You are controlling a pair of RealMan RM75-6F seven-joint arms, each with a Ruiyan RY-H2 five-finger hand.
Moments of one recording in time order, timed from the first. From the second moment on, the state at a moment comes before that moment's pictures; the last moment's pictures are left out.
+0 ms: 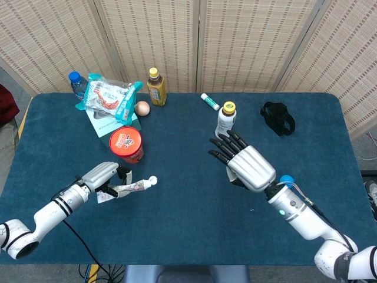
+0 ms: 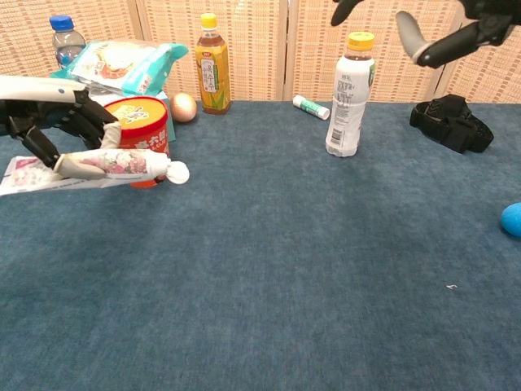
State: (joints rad) left arm -0.76 -1.17 -0.04 -1.50 1.60 0.83 -0.73; right arm 0.71 -1.02 0.12 -1.92 -1.45 1.10 -0.33
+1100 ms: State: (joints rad) left arm -0.68 -1.36 0.06 -1.20 1.63 0.99 -0.47; right arm 0.51 -0.85 0.12 -1.97 -1.49 1.26 -0.29
